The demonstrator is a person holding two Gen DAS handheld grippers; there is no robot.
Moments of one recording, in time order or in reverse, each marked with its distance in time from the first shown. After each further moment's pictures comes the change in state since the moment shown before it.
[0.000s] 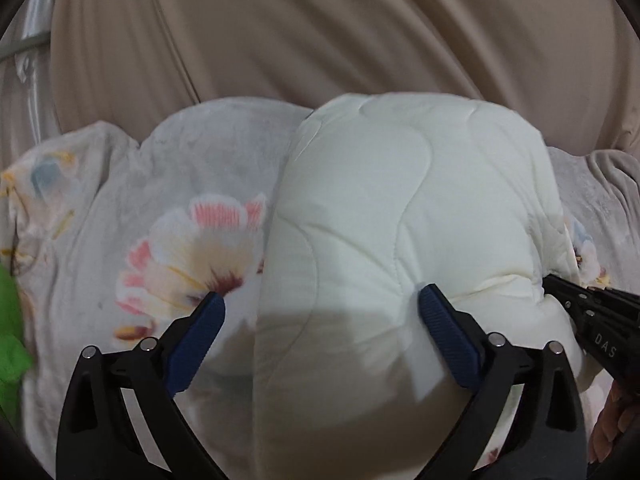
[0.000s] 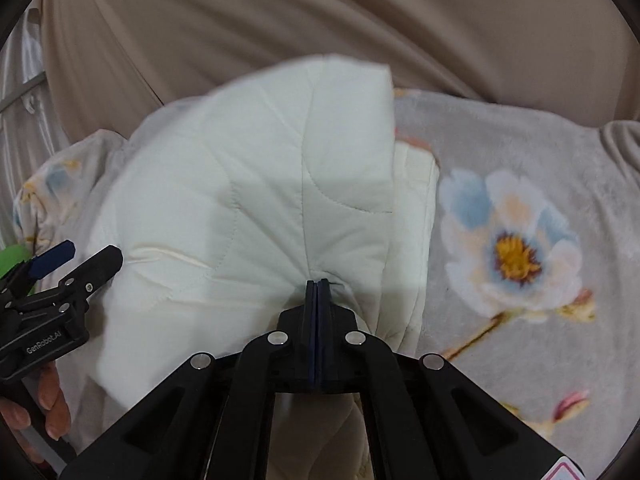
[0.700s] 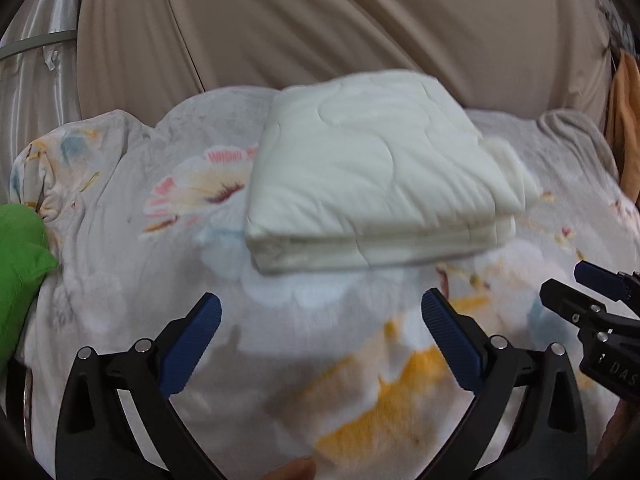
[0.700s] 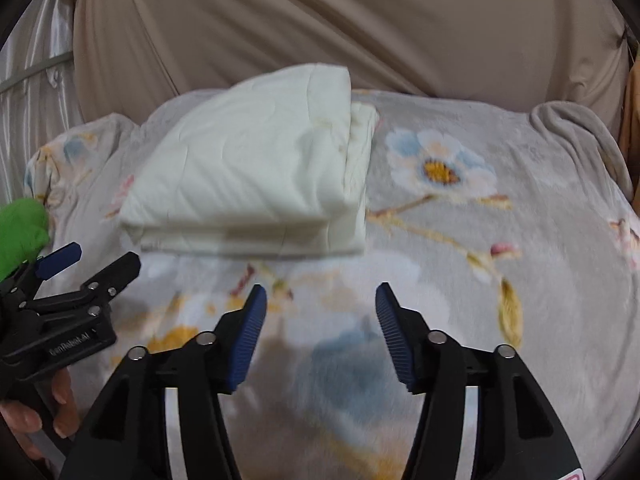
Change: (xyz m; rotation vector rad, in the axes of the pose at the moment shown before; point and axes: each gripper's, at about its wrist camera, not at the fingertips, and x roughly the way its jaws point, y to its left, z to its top) left arm -0.107 -0.011 -0.116 0.070 -0.018 -0.041; right arm -0.120 0.028 -0.127 -0.008 -0.057 -0.112
